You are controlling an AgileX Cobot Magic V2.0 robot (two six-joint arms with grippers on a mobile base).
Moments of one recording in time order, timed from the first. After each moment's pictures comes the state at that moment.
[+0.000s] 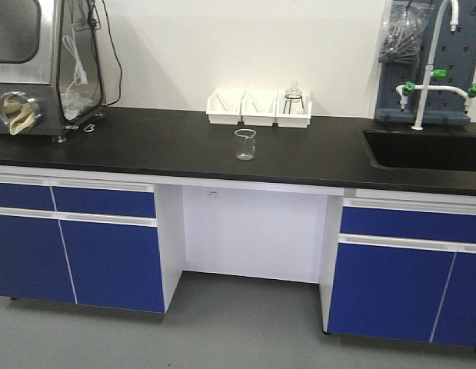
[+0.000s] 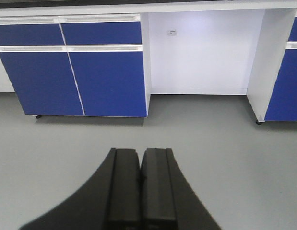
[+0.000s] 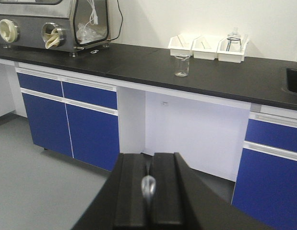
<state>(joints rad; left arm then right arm) -0.07 -0.01 0.03 -0.02 0.01 0.05 0.02 0.53 -0.40 -1.76 -0.32 1.73</state>
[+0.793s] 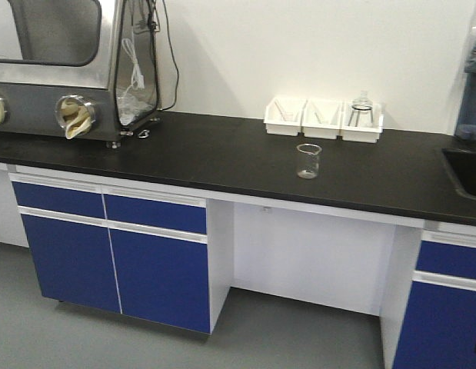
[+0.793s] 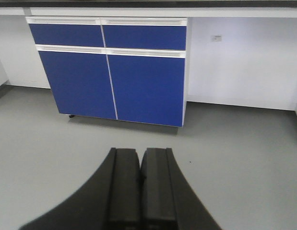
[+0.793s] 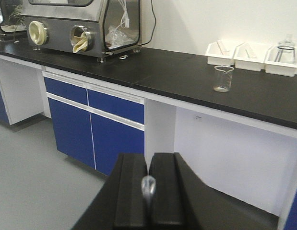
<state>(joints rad) -0.07 -0.01 0.03 -0.02 0.01 0.05 0.02 0.53 -0.40 -1.76 -0.32 1.73</state>
